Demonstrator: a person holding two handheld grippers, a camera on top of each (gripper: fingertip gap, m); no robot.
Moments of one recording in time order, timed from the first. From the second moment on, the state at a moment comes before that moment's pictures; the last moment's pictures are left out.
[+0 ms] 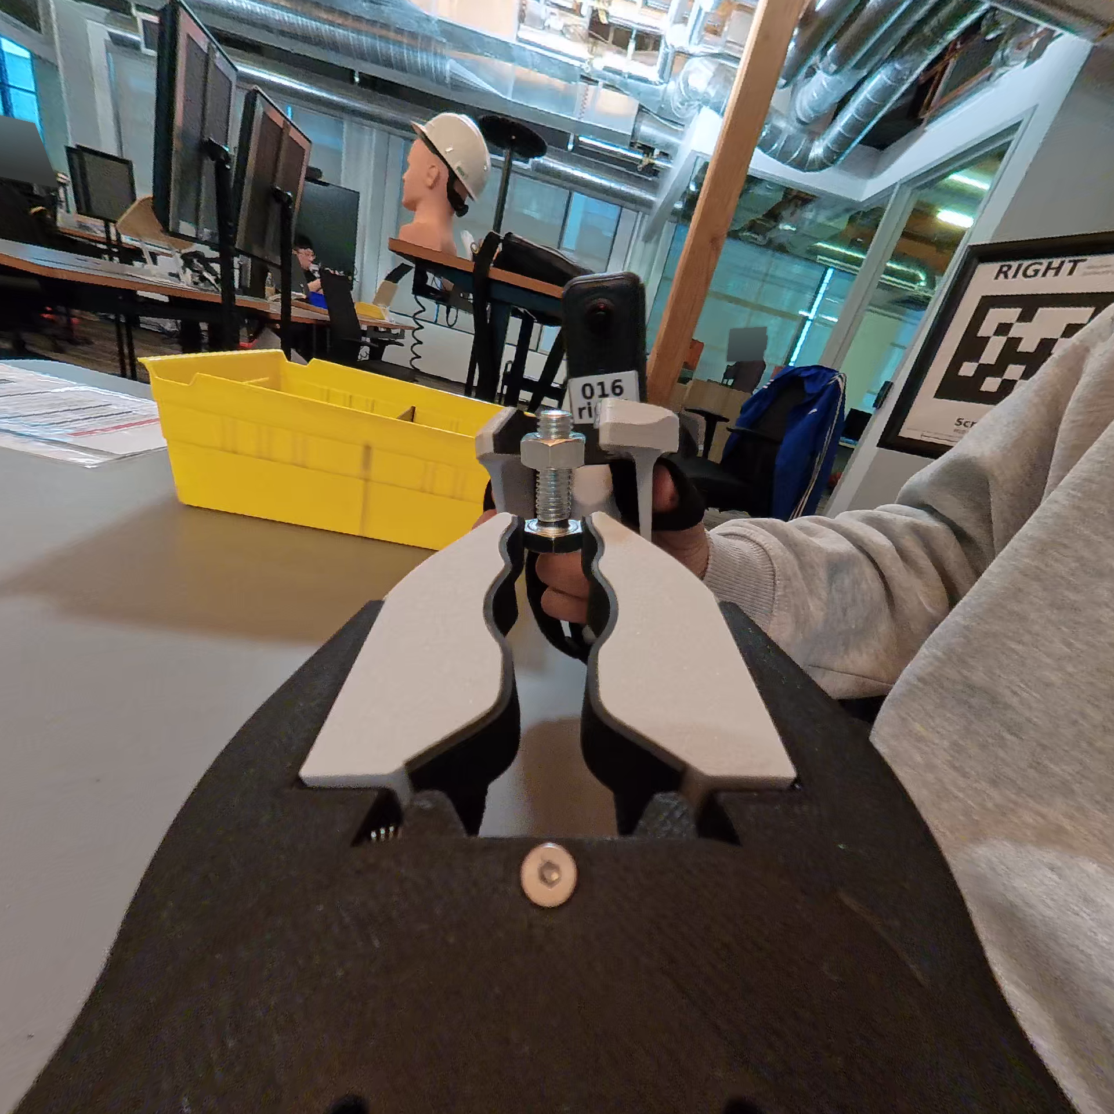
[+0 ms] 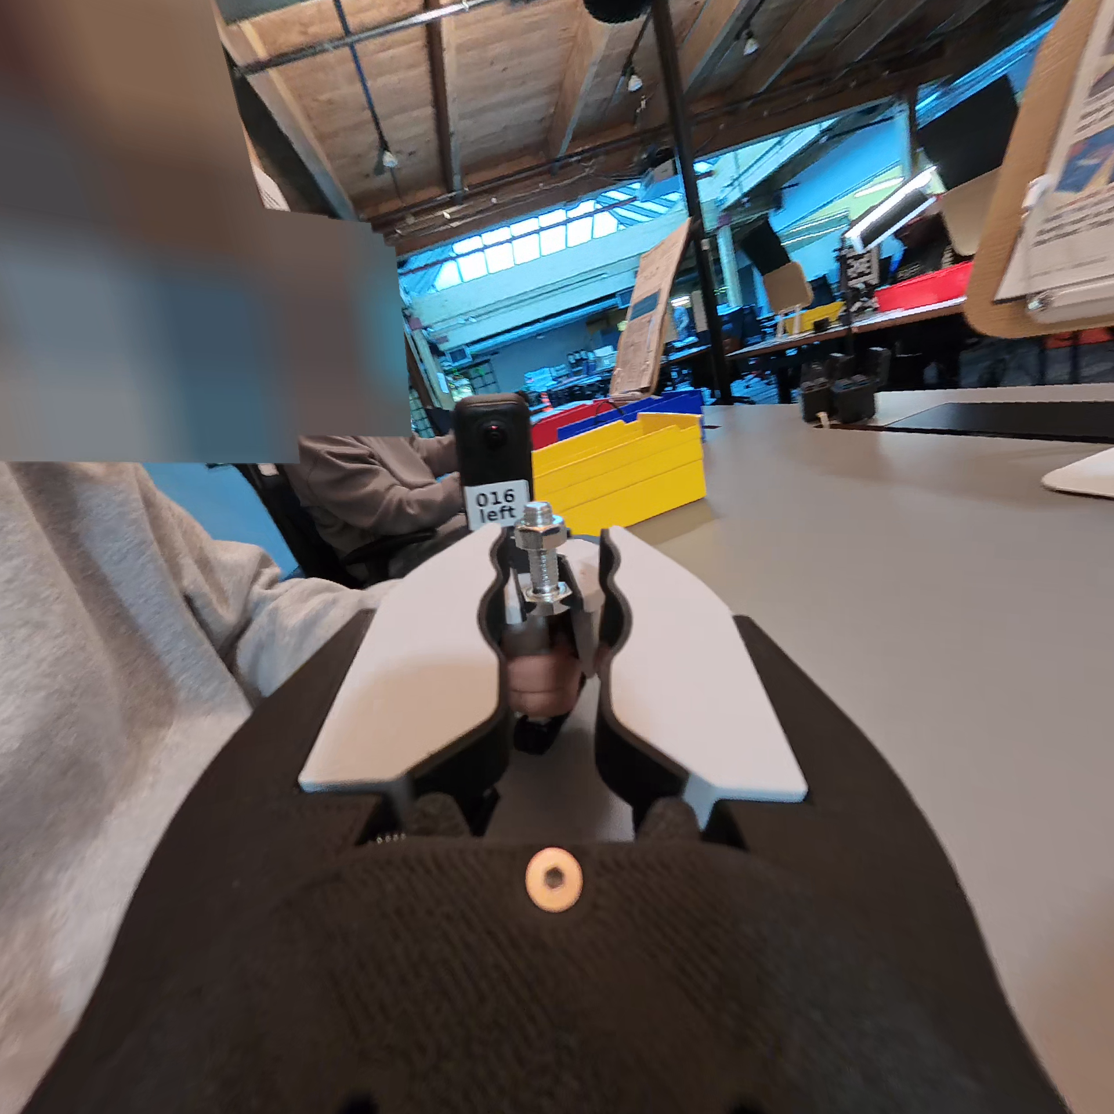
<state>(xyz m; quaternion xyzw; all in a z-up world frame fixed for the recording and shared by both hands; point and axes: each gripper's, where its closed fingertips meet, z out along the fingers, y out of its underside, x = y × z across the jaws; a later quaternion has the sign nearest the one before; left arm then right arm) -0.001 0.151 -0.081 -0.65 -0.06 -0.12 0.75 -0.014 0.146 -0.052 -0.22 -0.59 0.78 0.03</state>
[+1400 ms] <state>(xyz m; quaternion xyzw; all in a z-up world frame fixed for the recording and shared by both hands) -0.003 0.150 -0.079 -0.64 -0.07 -0.11 0.76 -0.013 0.144 -0.047 -0.21 -0.60 0.77 0.11</state>
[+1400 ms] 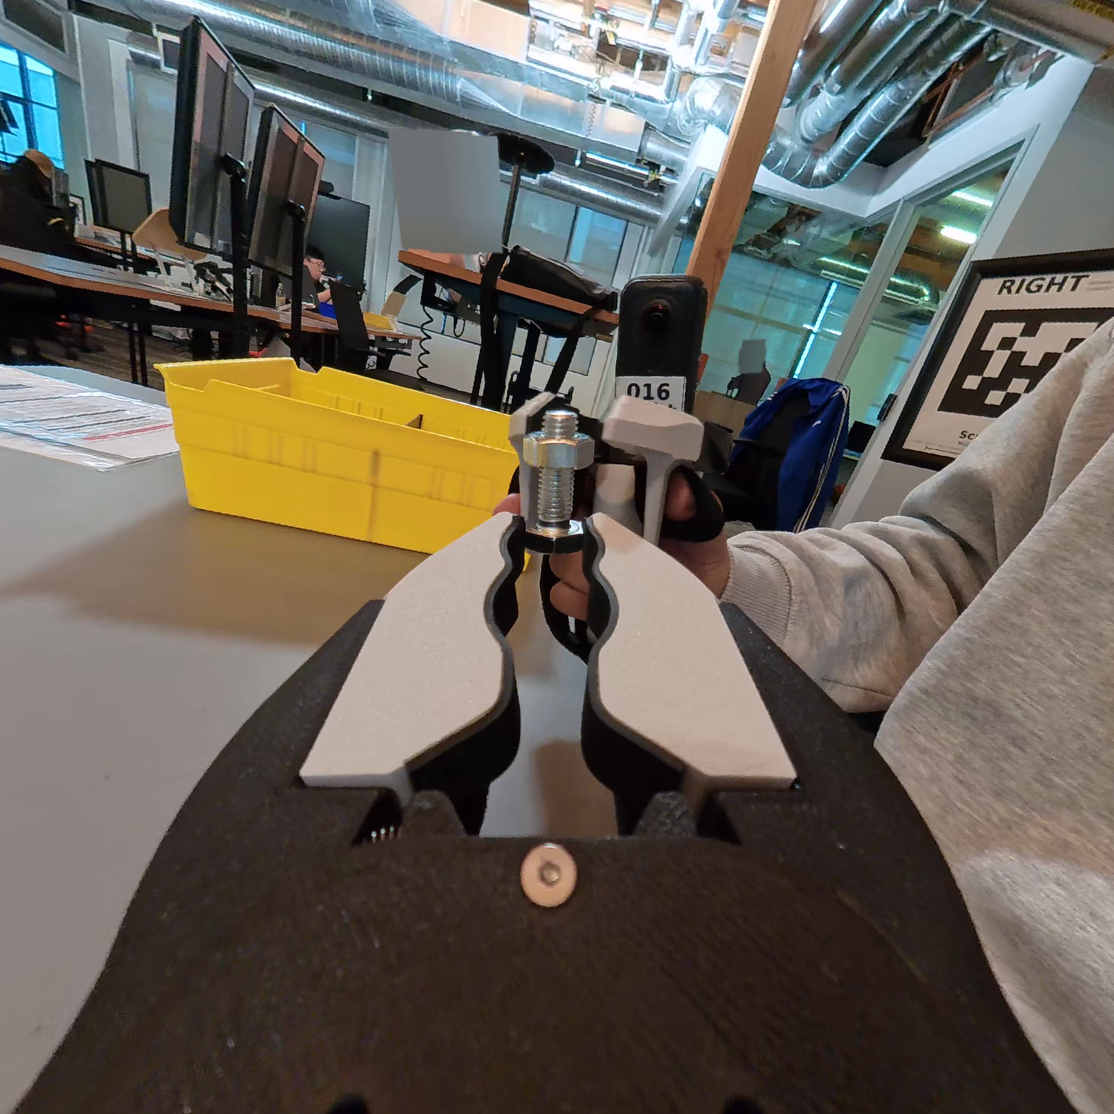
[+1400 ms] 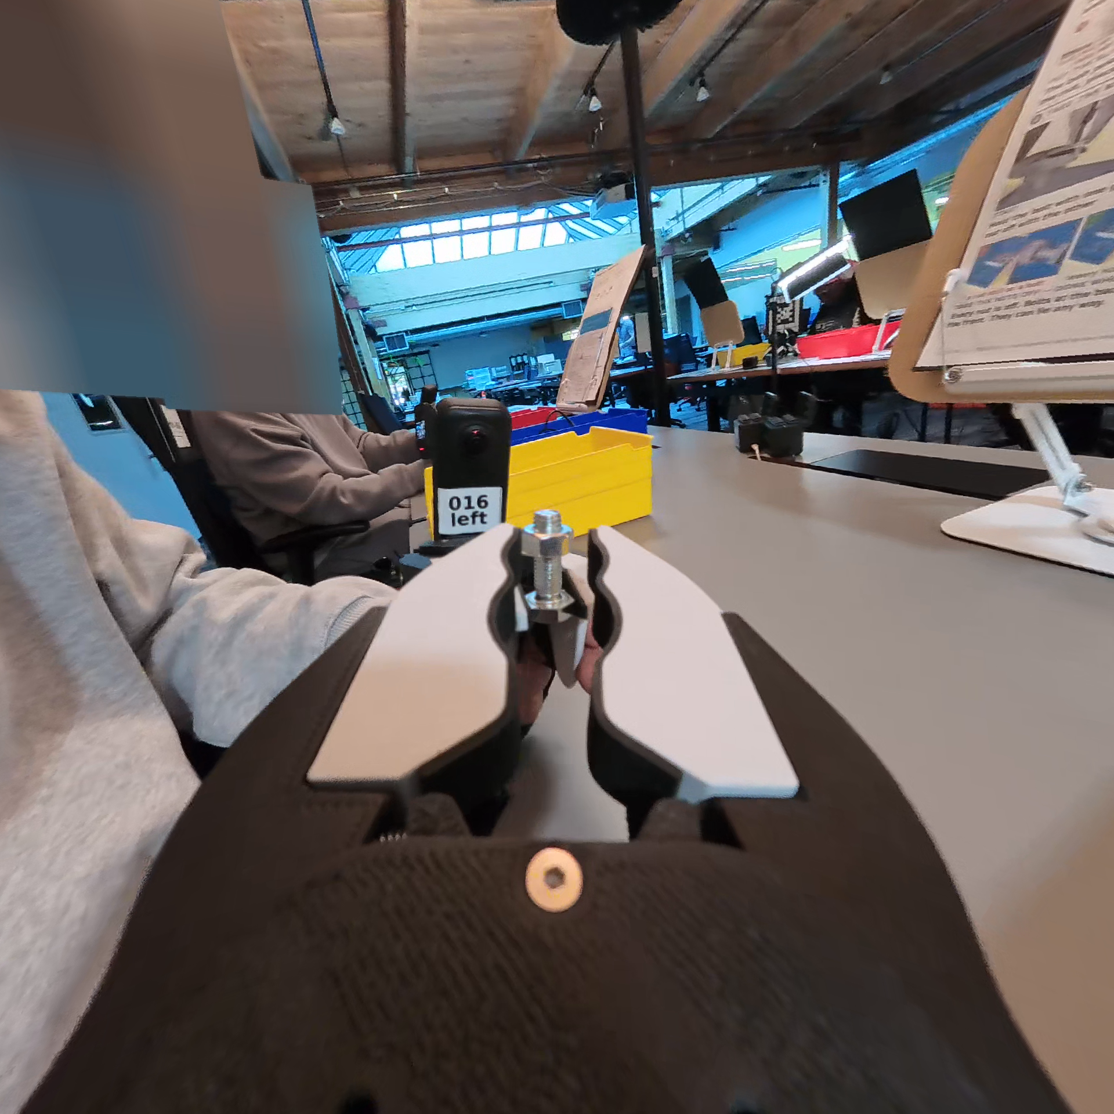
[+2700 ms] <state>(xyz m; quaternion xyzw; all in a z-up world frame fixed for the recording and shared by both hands) -0.005 0.148 -0.077 -0.63 -0.08 -0.12 0.76 -0.022 0.153 -0.049 -0.23 -0.60 0.75 0.15</state>
